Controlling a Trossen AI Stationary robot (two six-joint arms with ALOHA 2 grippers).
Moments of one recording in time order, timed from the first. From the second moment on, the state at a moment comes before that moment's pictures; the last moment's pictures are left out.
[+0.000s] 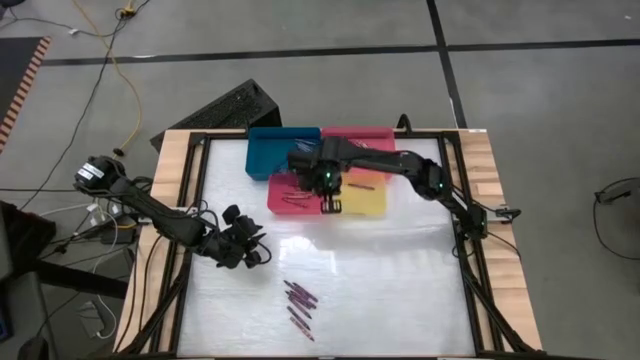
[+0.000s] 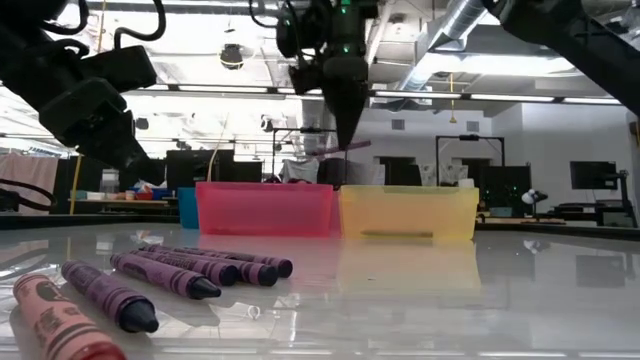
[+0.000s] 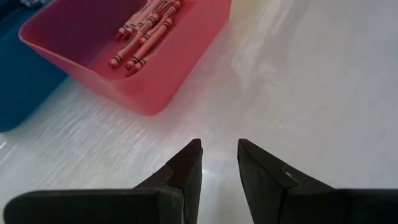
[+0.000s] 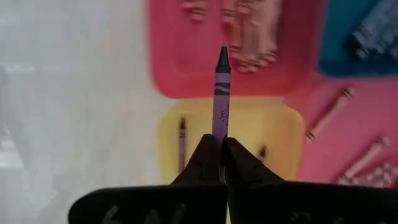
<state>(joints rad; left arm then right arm) -0.47 1.16 0.44 -0.18 -0.72 -0.67 -0.17 2.23 2.34 -1.57 0.03 -0.24</state>
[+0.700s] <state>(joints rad) -0.49 1.16 0.44 -0.17 -0.75 -0.69 -0.29 1.89 1.66 -1.45 0.04 -0.21</state>
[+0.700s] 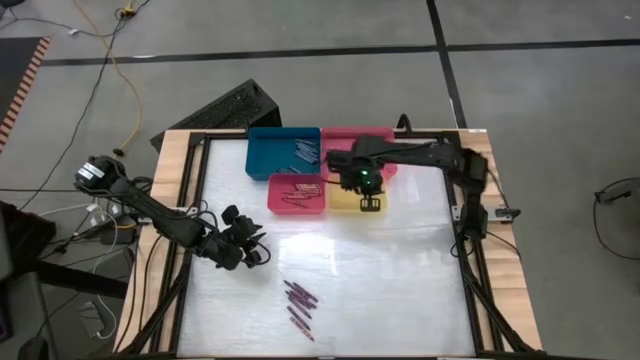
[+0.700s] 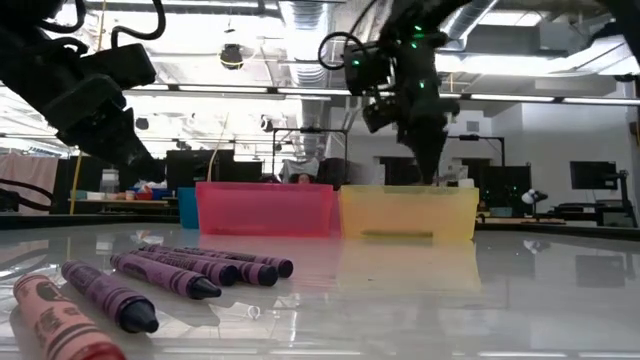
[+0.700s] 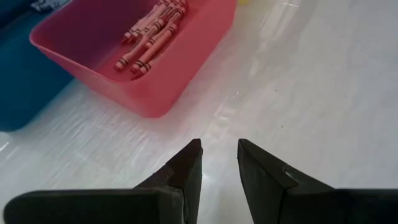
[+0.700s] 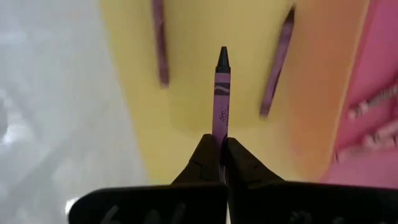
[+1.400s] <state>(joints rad) -0.49 1.16 0.44 -0.18 -0.74 -0.72 -0.30 1.81 1.24 -0.71 0.03 -0.20</state>
